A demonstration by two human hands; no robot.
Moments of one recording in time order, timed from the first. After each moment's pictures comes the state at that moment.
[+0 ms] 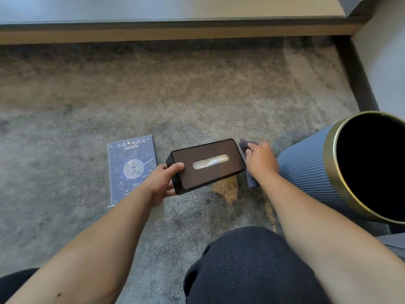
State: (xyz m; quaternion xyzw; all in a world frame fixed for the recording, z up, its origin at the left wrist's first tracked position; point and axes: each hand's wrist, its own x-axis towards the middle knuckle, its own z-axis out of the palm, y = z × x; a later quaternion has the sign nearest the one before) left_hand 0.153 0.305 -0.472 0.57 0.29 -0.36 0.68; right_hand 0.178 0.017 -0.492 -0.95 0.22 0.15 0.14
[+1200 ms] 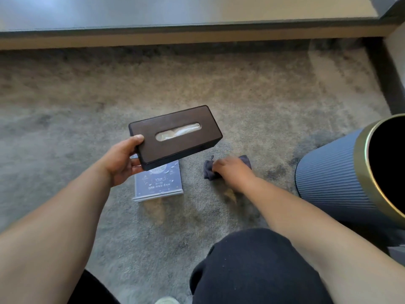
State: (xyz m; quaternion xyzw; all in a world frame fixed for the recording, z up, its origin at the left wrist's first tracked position) left_hand 0.184 0.443 -0.423 0.61 0.27 -0.25 0.70; right_hand 0.172 0.124 -0.506 -0.93 -0.30 0.20 0.05
